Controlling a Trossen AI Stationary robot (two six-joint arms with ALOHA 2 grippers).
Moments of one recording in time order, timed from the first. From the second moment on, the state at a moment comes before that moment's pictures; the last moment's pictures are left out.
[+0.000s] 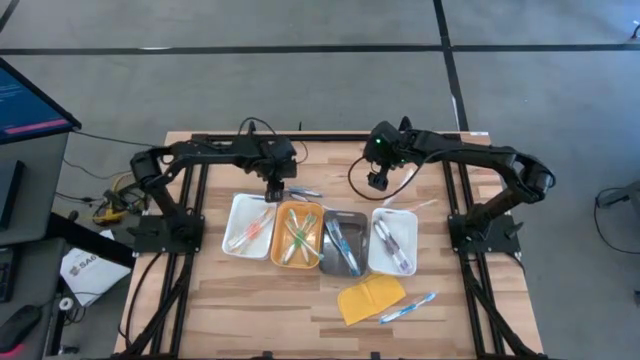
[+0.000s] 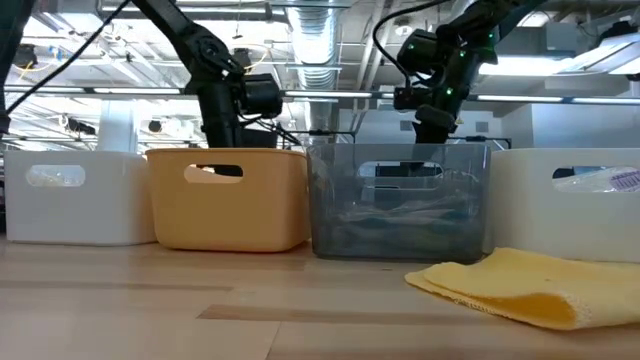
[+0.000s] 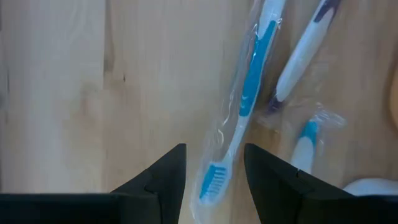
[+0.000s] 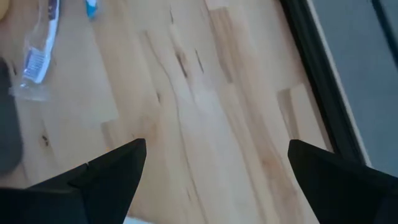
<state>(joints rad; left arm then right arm) 0.50 1.72 1.05 -0.58 -0.06 0.47 -0.50 1.51 1.07 -0.62 0.07 -0.26</state>
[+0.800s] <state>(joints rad) 0.45 1.81 1.10 -0.60 -0.04 0.49 -0.49 1.51 1.07 -0.54 0.07 -0.29</state>
